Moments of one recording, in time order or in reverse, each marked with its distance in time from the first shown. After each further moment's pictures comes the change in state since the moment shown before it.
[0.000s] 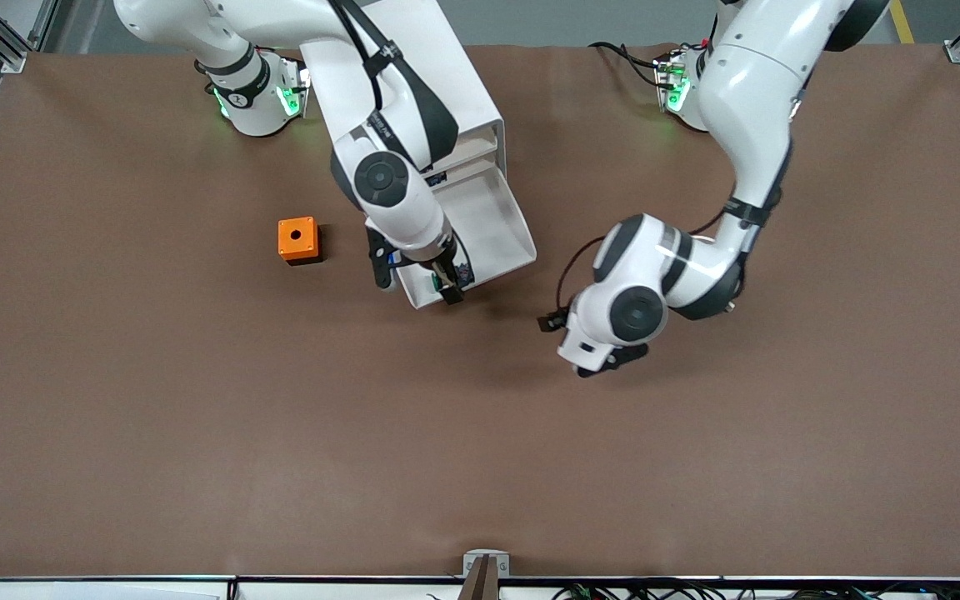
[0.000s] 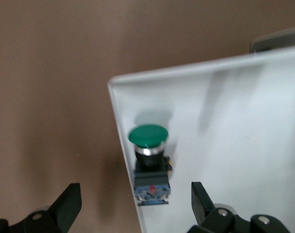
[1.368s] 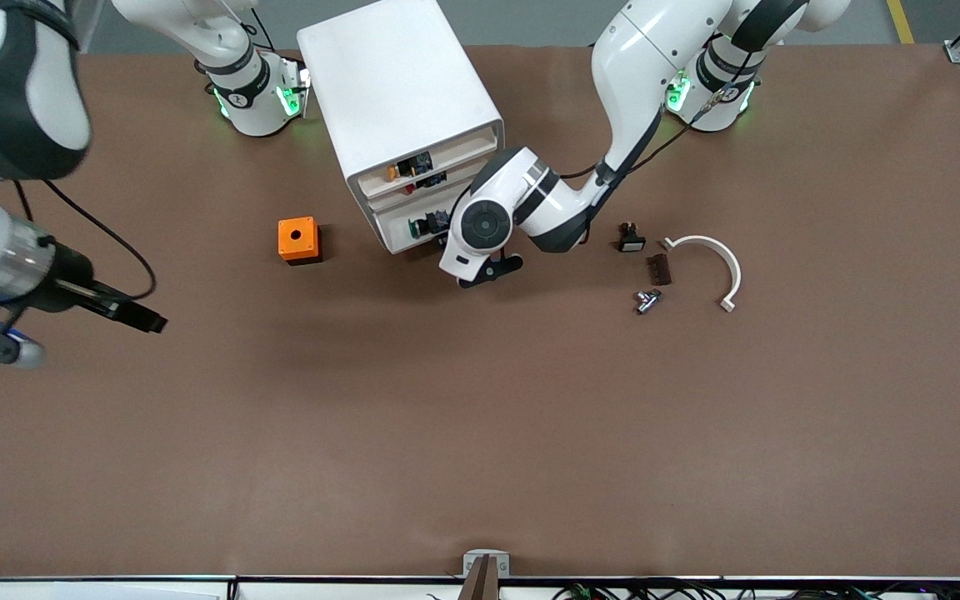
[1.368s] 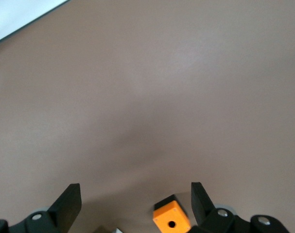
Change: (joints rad) left arm -0.240 0.060 -0.112 -0.046 -0.136 0.126 -0.296; right arm -0.603 -0.244 -0.059 0.265 -0.156 -0.552 -1.392
